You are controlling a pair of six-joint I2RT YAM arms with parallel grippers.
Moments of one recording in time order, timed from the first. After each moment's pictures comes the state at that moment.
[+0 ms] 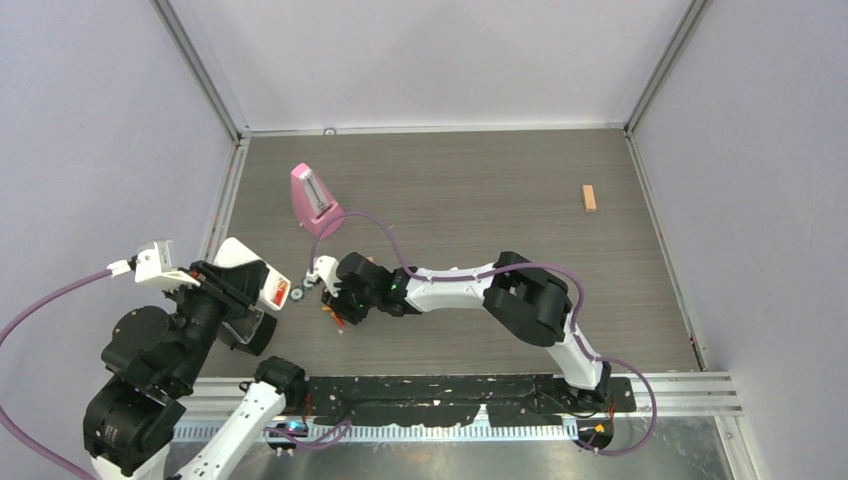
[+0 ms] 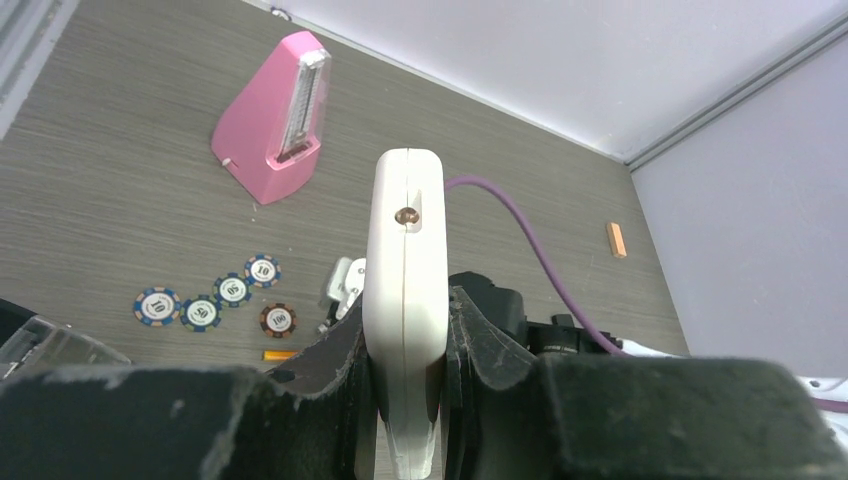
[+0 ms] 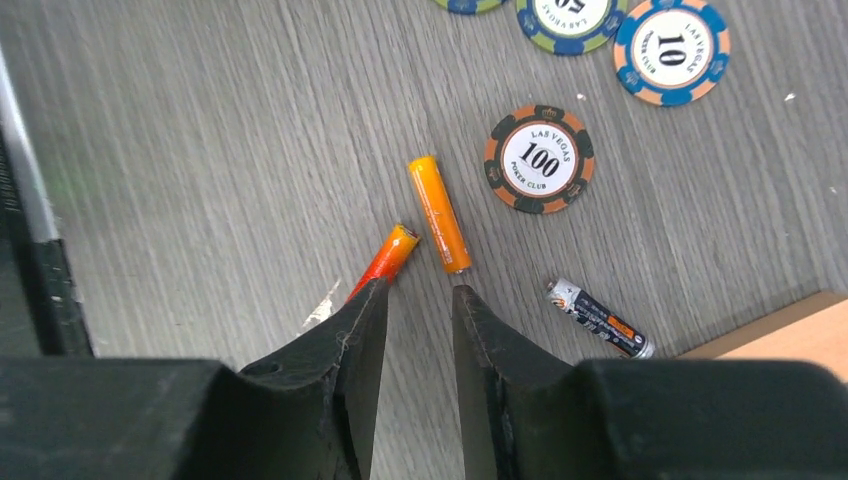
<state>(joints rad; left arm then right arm) -0.41 0.41 1.27 -1.01 -0.27 -0.57 1.18 2.13 1.45 0.00 -0.12 -0.01</state>
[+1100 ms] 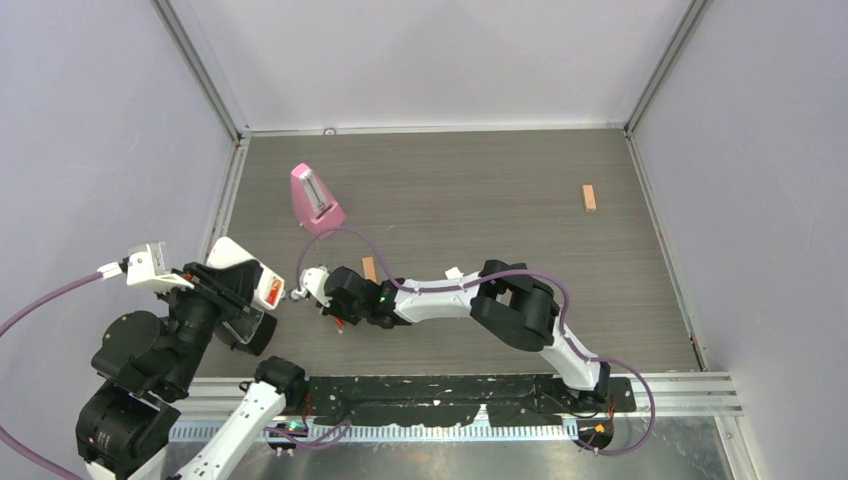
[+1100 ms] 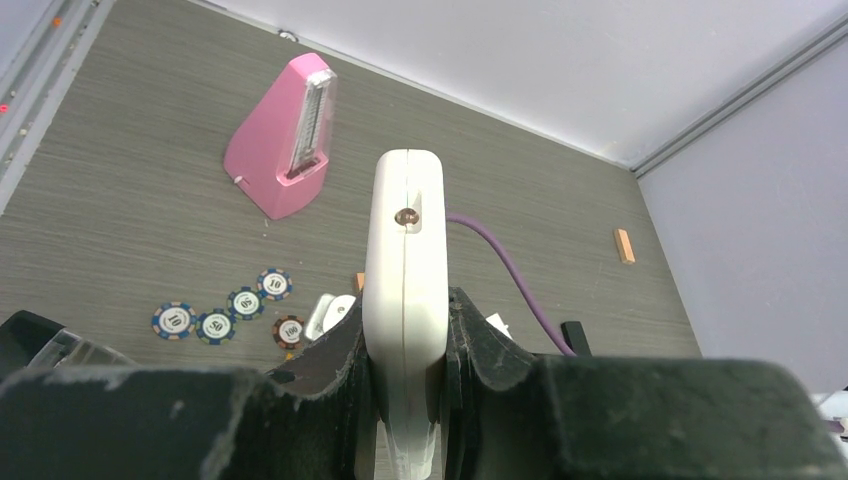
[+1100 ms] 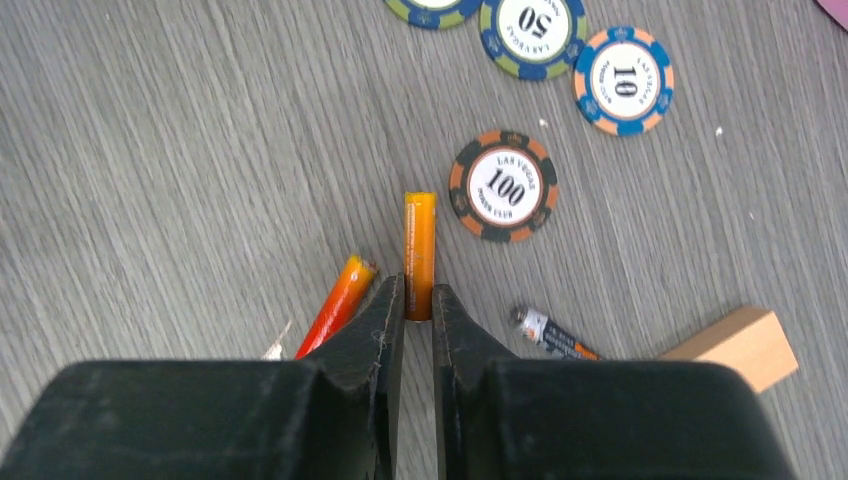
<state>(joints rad) -0.41 0.41 1.31 -1.02 -0.29 -0.53 1.24 2.21 1.53 -0.01 0.08 -0.14</state>
